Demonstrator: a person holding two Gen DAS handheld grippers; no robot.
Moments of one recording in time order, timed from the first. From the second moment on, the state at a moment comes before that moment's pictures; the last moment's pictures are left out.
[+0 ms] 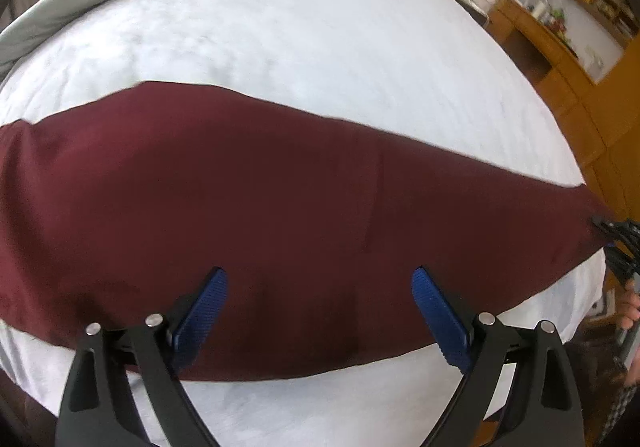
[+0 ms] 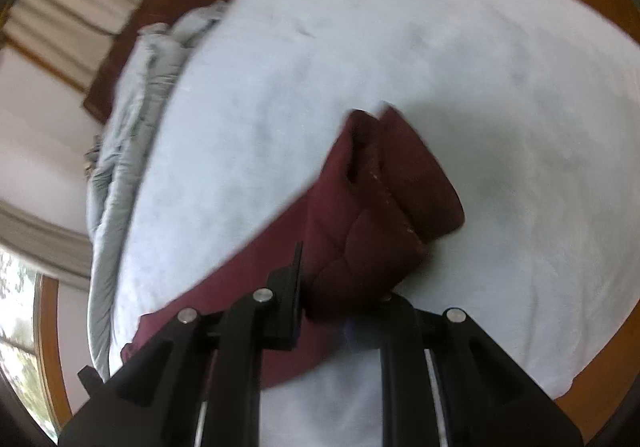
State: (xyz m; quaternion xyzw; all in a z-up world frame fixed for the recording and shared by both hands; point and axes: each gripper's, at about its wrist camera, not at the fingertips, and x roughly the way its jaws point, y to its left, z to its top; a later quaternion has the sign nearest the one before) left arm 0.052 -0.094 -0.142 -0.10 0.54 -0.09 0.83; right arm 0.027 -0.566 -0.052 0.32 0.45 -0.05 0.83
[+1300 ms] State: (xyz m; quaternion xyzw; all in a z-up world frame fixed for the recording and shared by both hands) left arm 0.028 0.021 -0.138 -0.24 0.53 -0.06 0.81; right arm 0.071 -0.227 -0.106 0.10 0.60 0.19 0.77
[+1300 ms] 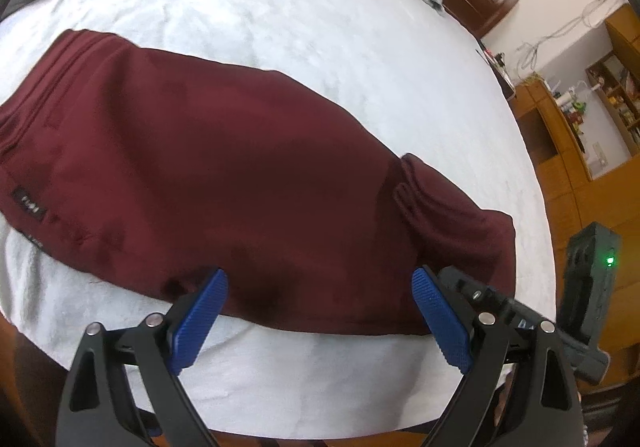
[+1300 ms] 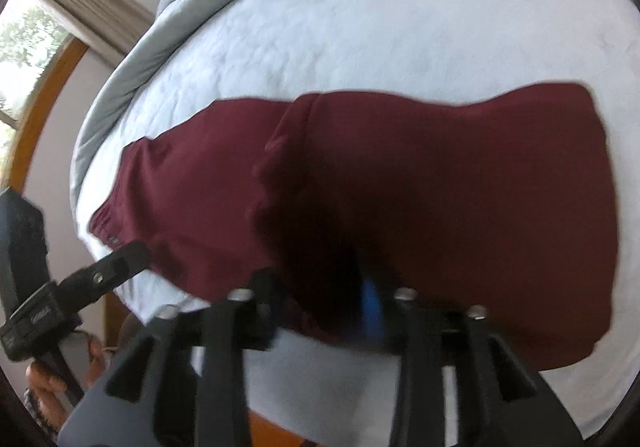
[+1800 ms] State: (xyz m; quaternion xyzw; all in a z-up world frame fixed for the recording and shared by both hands) left arm 0.079 -0.032 -0.166 -0.31 0.58 -0.12 0.75; right arm 0.041 -0.348 -0.065 0.24 0.55 0.22 0.77
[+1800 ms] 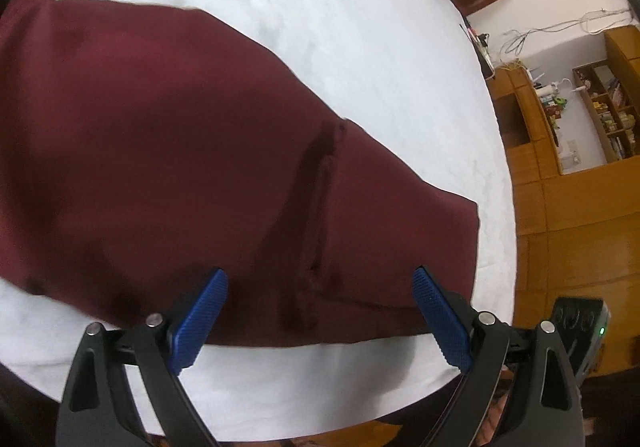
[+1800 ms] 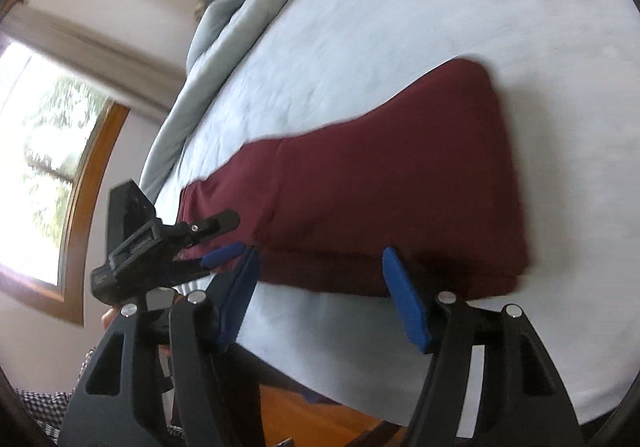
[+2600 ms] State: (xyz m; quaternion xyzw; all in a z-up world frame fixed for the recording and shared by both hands) left arm 0.077 -0.032 -0.145 -0.31 0.53 -0.13 0.78; right arm 0.027 -0.408 -0.062 0.28 0.52 0.15 0.80
